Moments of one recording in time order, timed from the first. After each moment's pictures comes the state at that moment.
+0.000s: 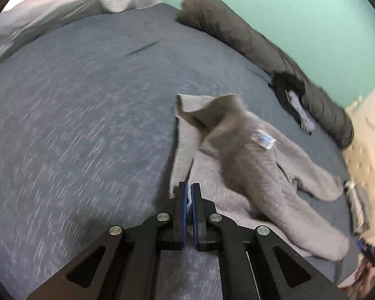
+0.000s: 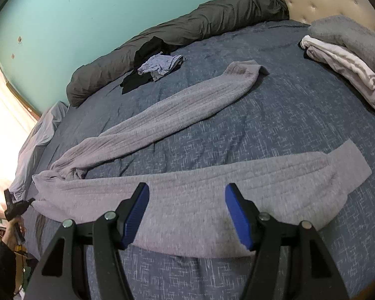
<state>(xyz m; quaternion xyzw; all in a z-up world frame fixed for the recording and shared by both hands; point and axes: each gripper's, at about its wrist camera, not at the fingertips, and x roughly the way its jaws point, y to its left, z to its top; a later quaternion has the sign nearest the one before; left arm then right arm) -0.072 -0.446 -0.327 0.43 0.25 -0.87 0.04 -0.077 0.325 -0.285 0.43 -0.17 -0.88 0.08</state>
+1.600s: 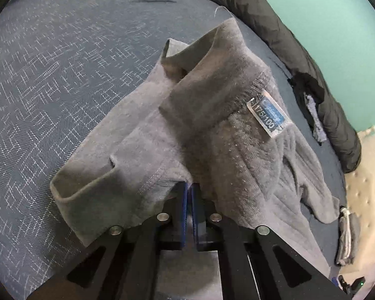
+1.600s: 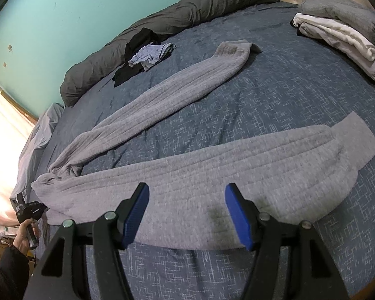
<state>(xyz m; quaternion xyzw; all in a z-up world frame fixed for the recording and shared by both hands) -0.101 -0.400 -0.376 0.45 0.34 -0.82 0.08 -0.079 0.331 -0.313 0.45 -0.20 -0.87 0.08</state>
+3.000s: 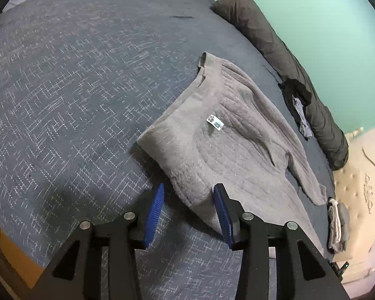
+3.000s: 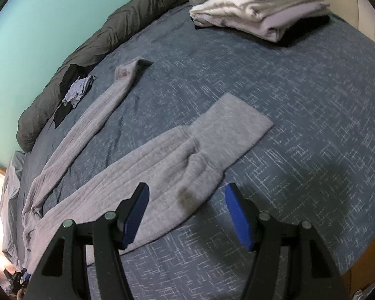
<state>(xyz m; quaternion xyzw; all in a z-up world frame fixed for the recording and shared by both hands) 0.029 -0.421 -0.342 0.43 0.37 -0.82 0.08 -0.039 0.485 -0.348 0.45 -0.27 -0.85 -0.08</state>
